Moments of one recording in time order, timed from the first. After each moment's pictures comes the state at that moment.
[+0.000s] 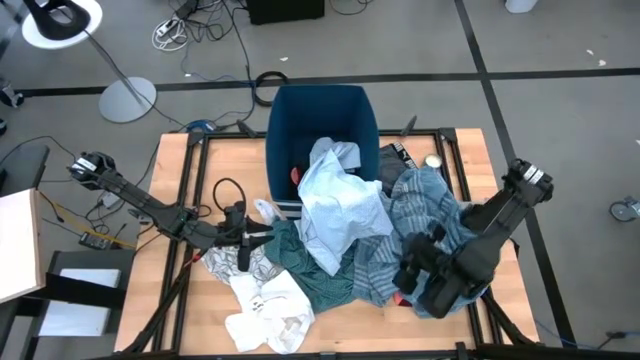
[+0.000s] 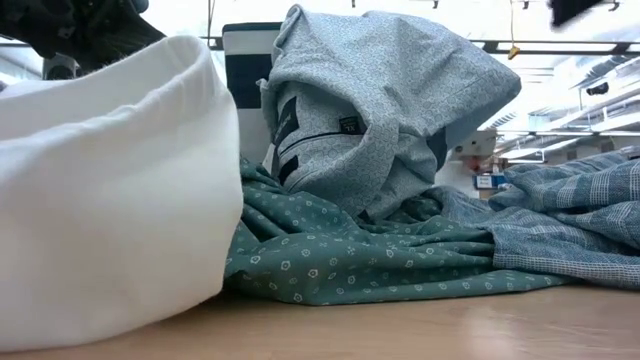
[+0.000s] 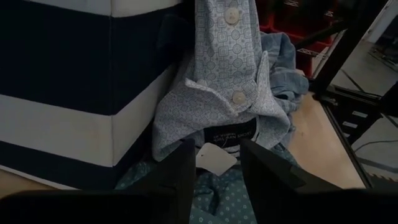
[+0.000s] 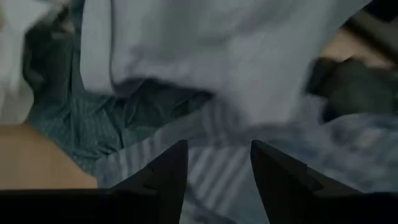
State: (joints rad) left arm -0.50 0.90 0.35 0.25 -0.62 -0.46; right arm 0.83 1.52 1.32 -1.30 0.79 1.42
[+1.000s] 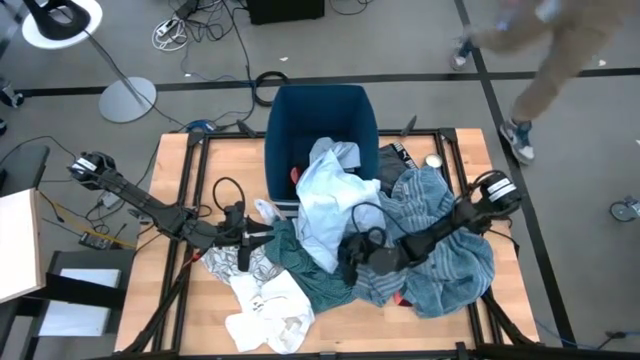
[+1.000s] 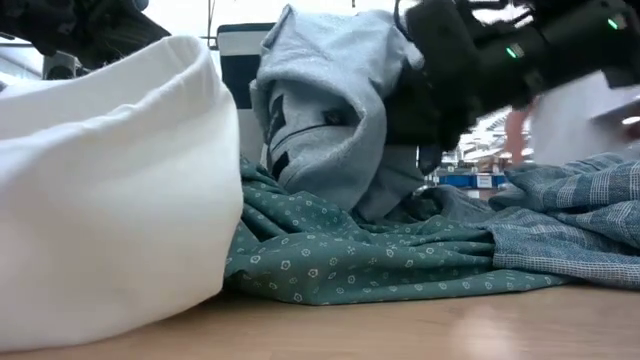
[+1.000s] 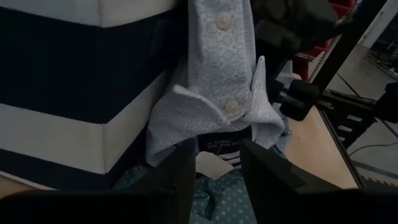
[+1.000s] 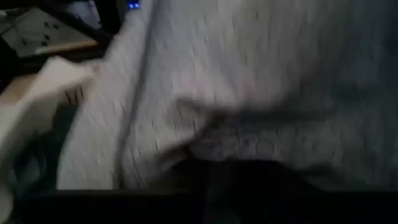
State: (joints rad) left arm -0.50 0.90 0.35 0.27 -0.61 -0.46; right arm 0.44 1.78 0.74 0.66 0.73 0.36
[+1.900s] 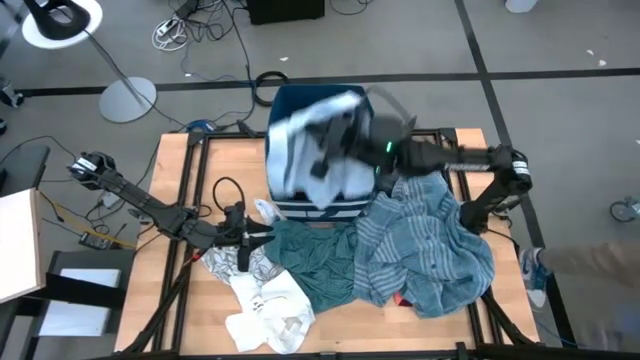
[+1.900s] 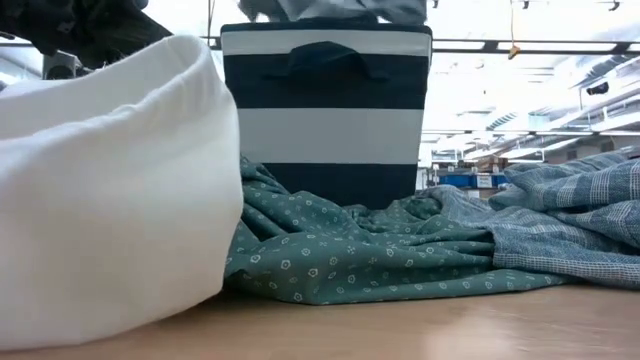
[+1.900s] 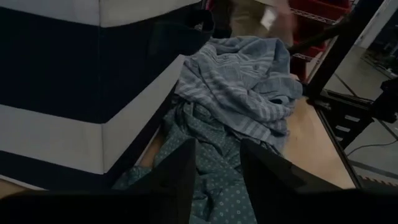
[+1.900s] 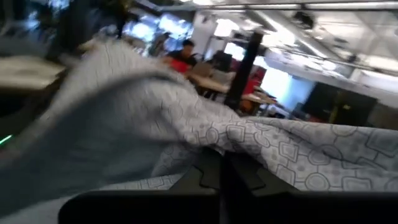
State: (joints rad) left arm -0.50 0.90 0.35 0.27 -0.61 -0.45; right arm -0.05 1.62 1.68 0.07 0.41 -0.39
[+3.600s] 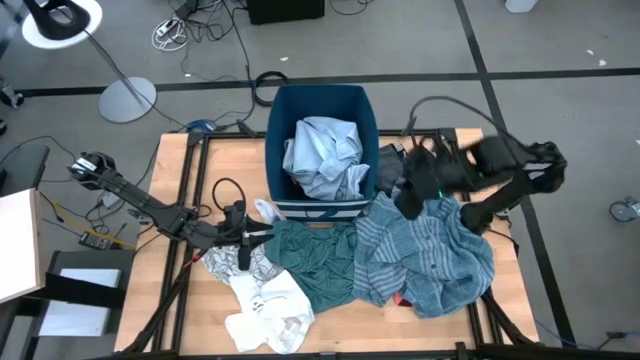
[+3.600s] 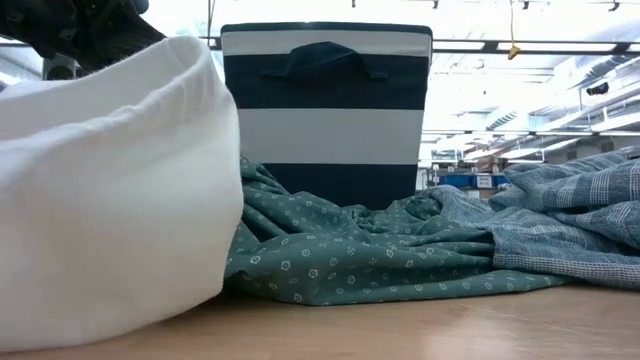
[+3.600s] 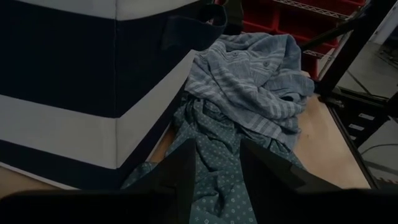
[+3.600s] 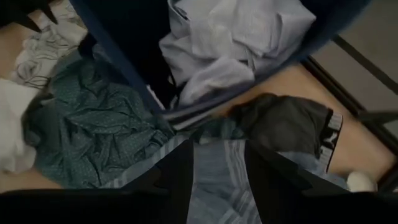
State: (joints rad) left arm -0.50 0.90 0.35 0.25 -0.64 -0.46; right arm 0.28 1.38 1.83 -1.57 0.52 0.82
